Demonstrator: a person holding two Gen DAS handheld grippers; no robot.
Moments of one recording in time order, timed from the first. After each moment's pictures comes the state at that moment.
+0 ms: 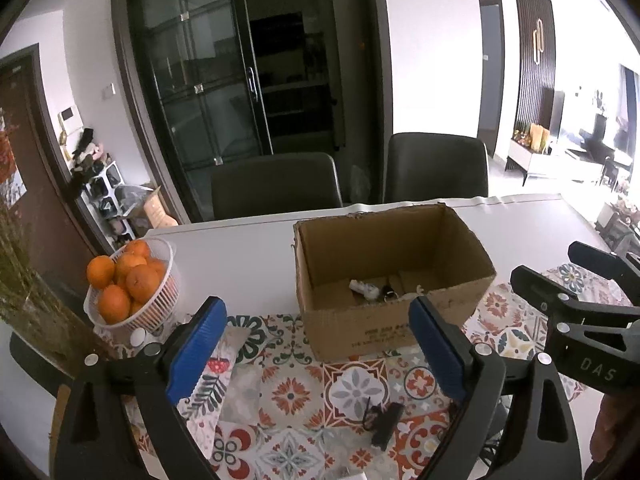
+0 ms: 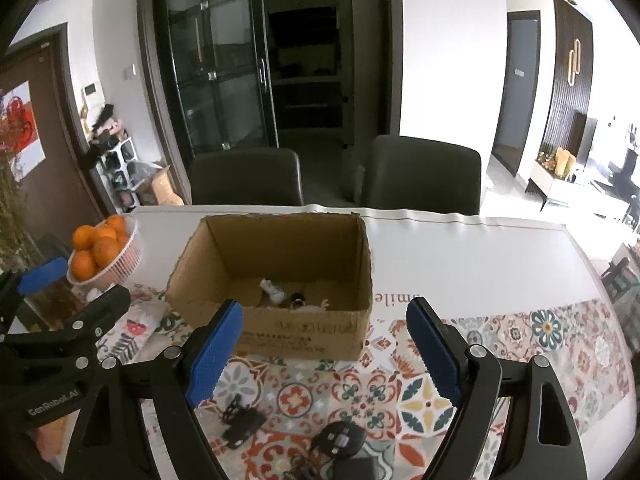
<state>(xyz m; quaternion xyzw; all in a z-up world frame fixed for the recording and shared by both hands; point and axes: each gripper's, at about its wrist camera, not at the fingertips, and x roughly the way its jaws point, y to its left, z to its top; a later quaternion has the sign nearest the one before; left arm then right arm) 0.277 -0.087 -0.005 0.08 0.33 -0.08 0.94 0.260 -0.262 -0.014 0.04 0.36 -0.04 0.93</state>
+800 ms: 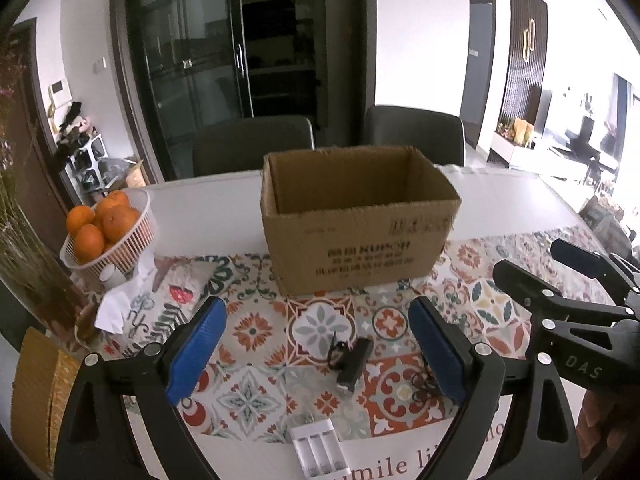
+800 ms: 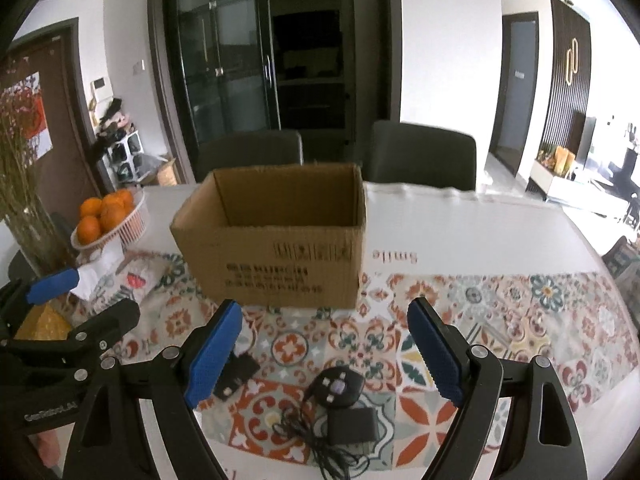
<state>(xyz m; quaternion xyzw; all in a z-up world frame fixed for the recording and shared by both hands) 0.219 -0.091 -0.067 0.06 0.37 -0.11 0.92 0.193 -0.262 -0.065 0.03 0.35 -0.03 0.93</state>
